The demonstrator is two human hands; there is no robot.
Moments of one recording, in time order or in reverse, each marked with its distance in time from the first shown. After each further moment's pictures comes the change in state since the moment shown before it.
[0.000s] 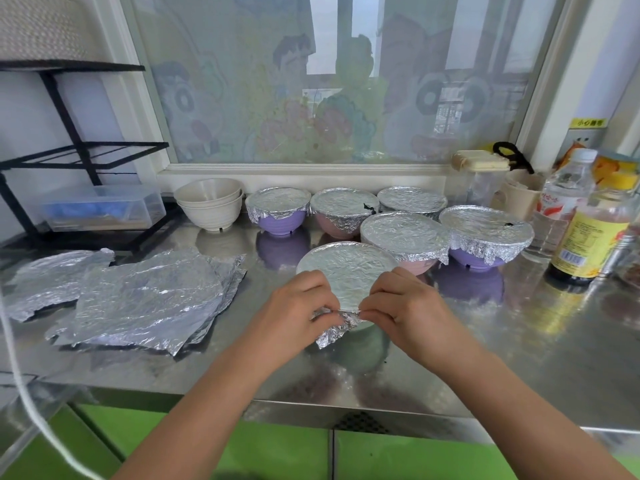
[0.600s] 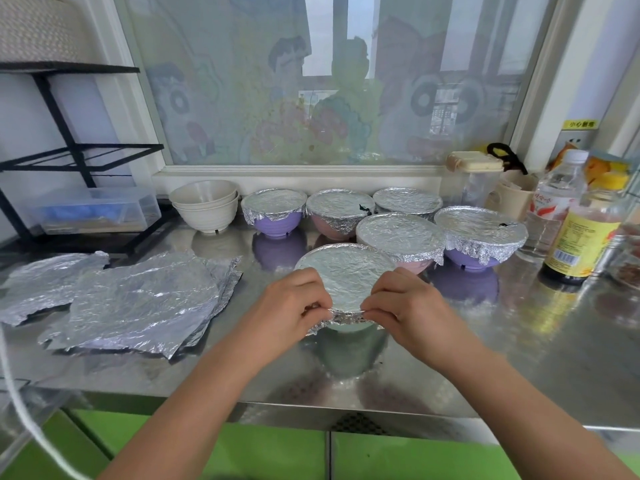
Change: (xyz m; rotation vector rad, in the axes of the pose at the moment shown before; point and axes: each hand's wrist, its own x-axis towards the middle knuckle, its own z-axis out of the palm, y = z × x) left_hand 0.005 -0.004 -0.008 -0.025 -0.090 -0.022; right_hand -0.004 0.008 -0.005 0.022 -0.031 0.046
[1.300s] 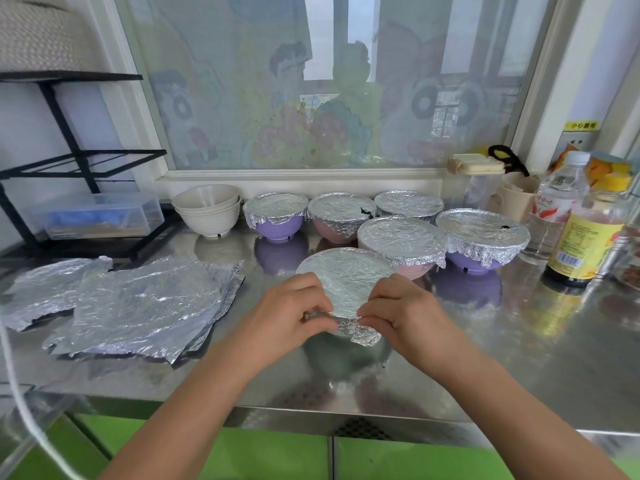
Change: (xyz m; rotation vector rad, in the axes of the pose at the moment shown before) left_hand -0.001 0.006 -0.006 -0.044 -0.003 -0.006; right_hand 0.003 -0.008 0.002 0.004 0.002 -0.031
